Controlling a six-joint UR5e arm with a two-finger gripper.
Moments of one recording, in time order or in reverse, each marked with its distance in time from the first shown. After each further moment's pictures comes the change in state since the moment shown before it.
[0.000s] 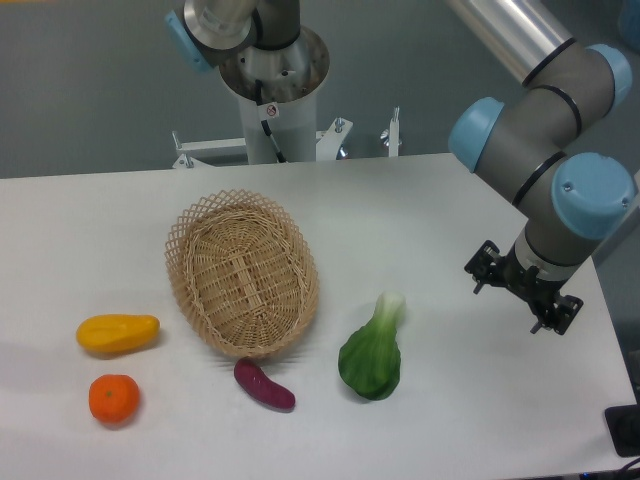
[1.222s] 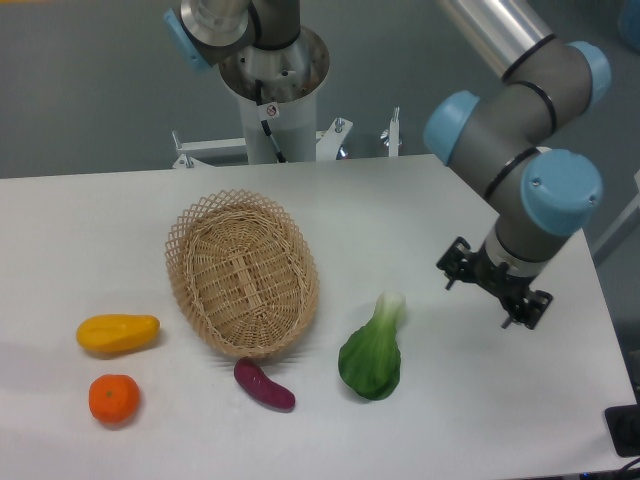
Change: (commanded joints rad) arm -0.055 0.103 -0.181 0.005 -0.063 -0.072
